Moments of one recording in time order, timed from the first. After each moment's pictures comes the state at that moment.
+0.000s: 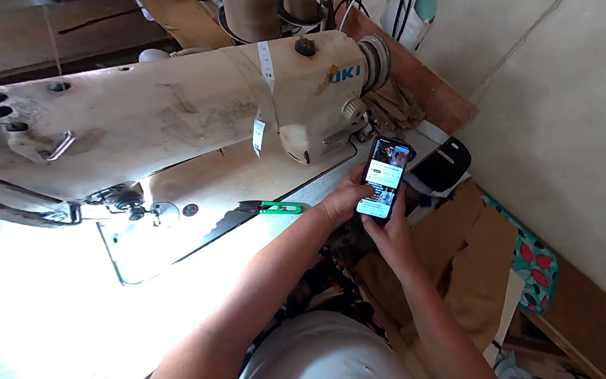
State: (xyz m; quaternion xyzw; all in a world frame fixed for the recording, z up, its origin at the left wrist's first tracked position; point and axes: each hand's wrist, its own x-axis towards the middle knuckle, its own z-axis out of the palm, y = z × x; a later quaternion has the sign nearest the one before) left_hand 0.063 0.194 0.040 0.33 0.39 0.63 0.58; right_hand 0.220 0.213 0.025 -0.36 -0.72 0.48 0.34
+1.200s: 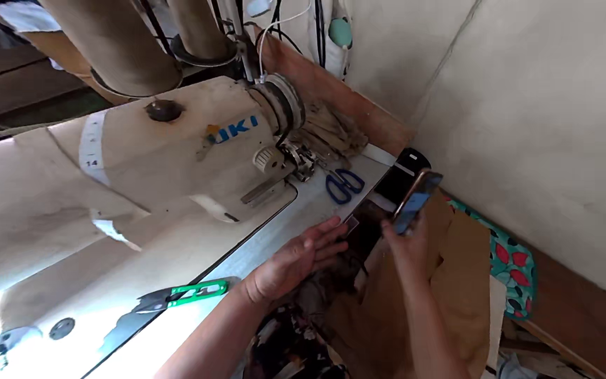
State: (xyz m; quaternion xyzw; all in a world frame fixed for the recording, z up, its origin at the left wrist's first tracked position) left_hand 0.059 0.204 0.033 0.37 0.29 0.55 0.69; right_hand 0.288 0.331 0.026 -0.53 -0.63 0.36 0.45
